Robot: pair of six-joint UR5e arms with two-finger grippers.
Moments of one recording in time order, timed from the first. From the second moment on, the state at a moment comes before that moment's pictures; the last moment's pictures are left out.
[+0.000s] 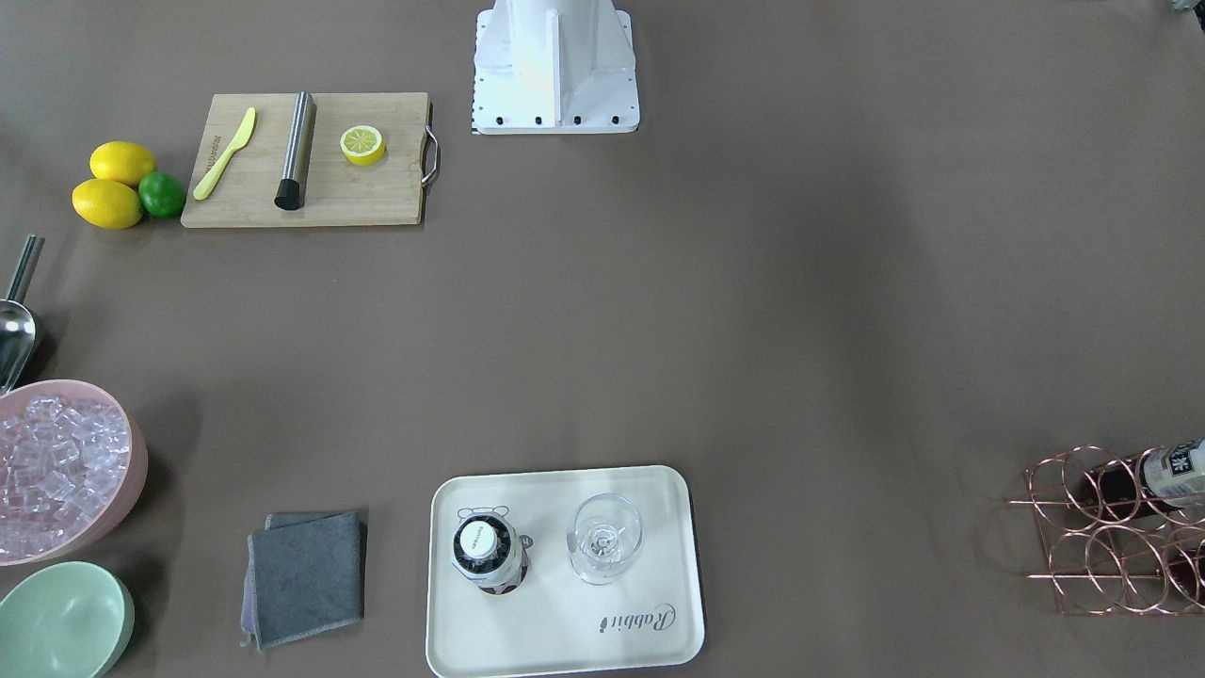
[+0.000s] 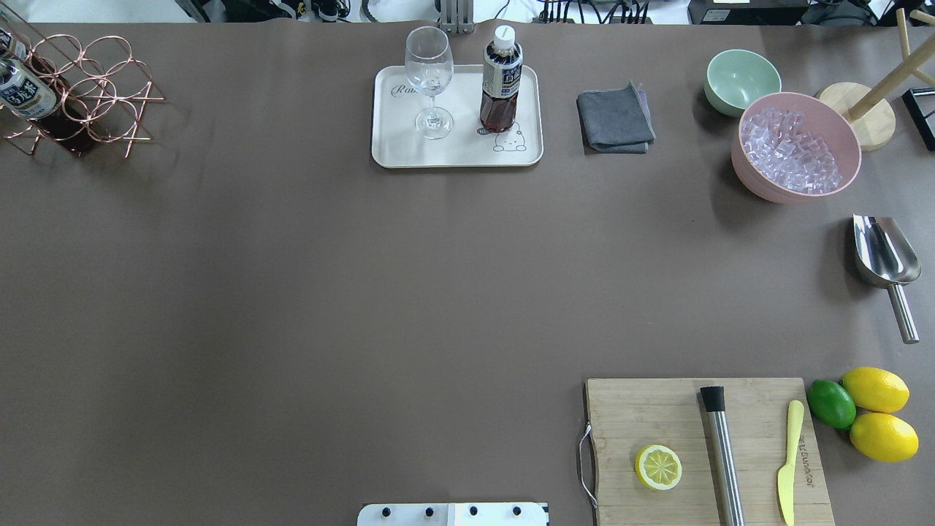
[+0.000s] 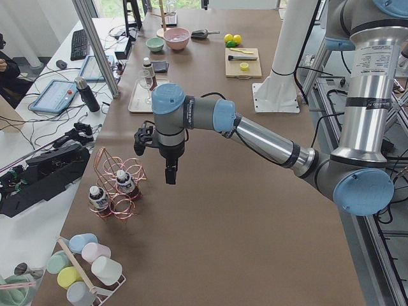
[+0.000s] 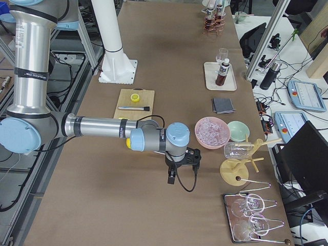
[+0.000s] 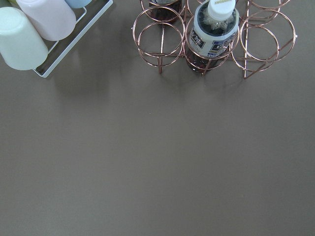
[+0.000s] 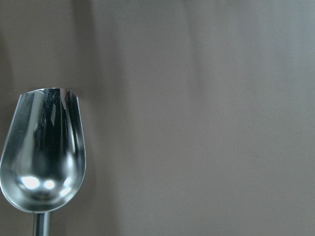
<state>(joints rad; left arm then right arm) -1.59 -1.64 -1.95 -1.21 -2.31 -0.07 1.52 -1.71 1.67 -1.51 2.29 0.16</state>
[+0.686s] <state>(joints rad) -1.60 -1.65 -1.95 -1.21 -2.31 -0.07 1.52 -1.71 1.67 -1.51 2.28 0.15</state>
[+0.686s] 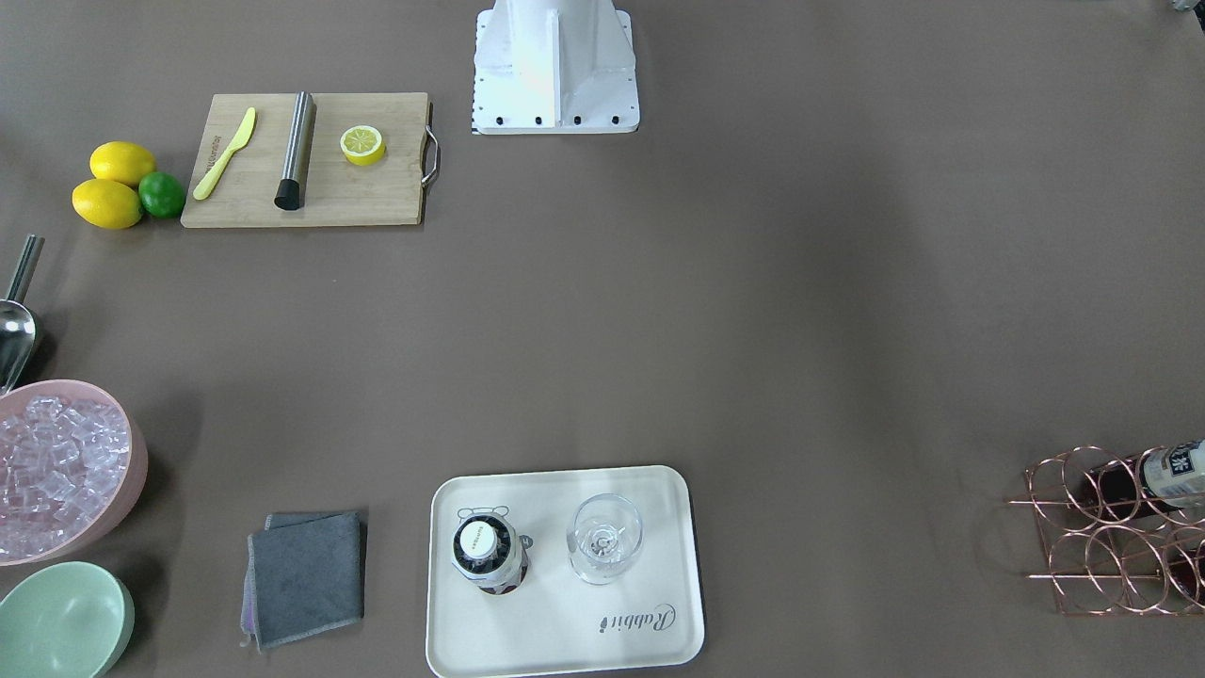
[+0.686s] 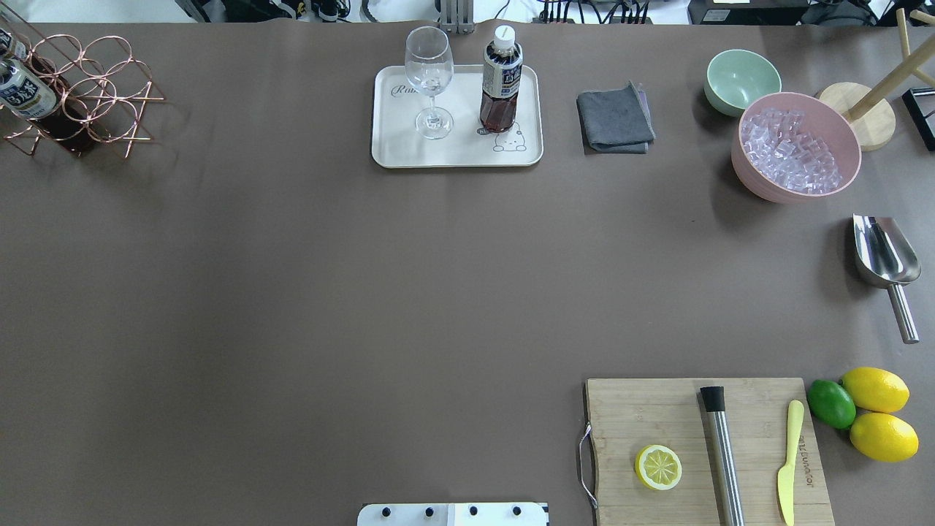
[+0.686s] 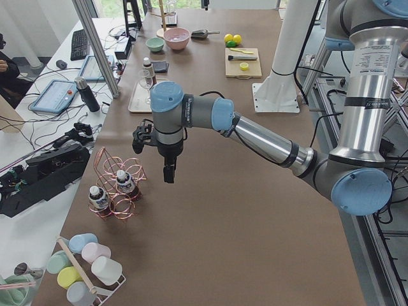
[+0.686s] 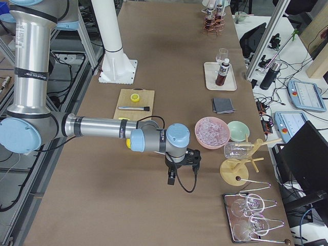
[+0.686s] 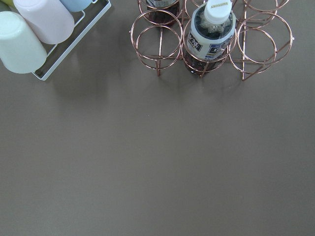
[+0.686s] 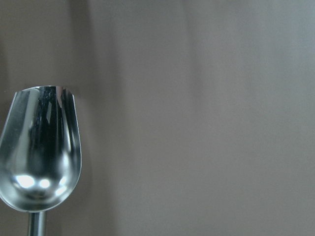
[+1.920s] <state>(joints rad) -1.59 -1.63 -1.69 -1.36 -2.31 0.03 1.52 -1.71 1.65 -1.51 2.29 0.15</state>
